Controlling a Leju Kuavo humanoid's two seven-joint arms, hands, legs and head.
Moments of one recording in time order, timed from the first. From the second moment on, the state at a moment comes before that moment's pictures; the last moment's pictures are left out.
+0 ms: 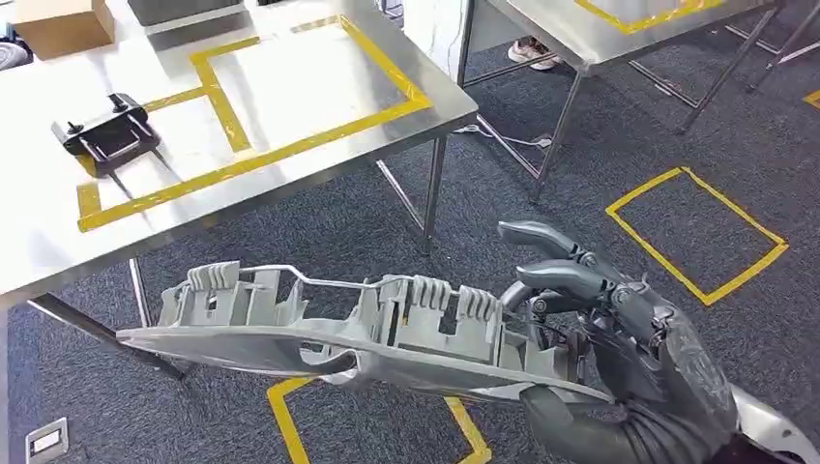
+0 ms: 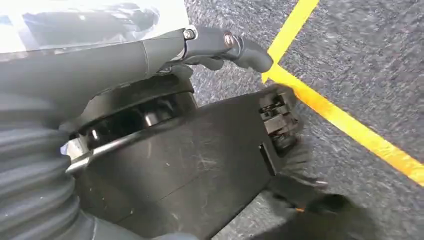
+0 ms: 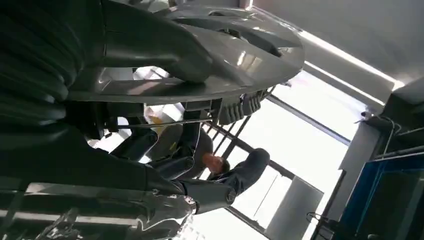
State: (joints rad) left arm -0.16 0.01 -1.18 -0.33 0.88 0.34 -0.18; right arm -0.58 -0.55 0.94 -2.41 -0.25 -0.28 -0.06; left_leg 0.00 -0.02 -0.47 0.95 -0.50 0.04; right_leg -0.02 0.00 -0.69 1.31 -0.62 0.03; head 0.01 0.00
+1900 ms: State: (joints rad) left arm -0.17 0.00 -1.19 -0.34 0.88 0.35 -0.18; right arm -0.58 -0.55 0.94 -2.40 -0.25 -0.30 -0.06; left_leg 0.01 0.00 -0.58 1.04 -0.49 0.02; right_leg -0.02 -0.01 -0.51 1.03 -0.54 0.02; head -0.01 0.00
